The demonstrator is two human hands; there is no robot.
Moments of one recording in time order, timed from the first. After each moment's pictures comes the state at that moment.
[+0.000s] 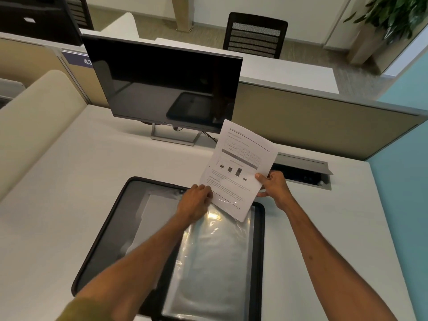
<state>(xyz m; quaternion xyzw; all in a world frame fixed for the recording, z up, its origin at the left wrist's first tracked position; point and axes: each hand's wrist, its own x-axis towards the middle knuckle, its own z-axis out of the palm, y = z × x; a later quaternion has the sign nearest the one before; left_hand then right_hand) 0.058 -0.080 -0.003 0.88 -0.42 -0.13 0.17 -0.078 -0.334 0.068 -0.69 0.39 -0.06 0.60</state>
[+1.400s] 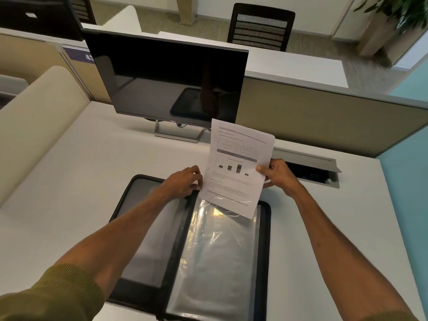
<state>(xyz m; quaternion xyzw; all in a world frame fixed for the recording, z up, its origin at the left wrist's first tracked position) 0.151 -0.060 0.014 0.83 -0.51 -0.21 0.10 -0.054 -0.349 0.088 -0.76 0.35 0.01 0.55</state>
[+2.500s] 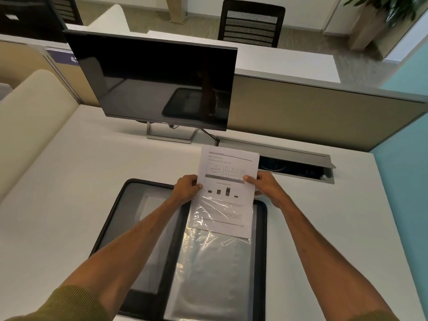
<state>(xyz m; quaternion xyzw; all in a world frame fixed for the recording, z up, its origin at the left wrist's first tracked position) 0.115 -0.091 -0.002 0.87 -0.22 -0.31 0.32 -0.063 -0.334 0.034 -0.71 0.35 0.01 0.61</state>
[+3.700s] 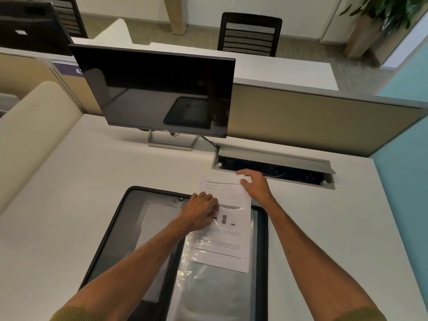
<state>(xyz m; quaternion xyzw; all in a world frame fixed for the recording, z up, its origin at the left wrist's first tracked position) 0.062 -0.087 -0.018 0.83 -0.54 -0.10 0.11 -0.030 -0.322 0.019 -0.82 0.33 -0.07 0.46</state>
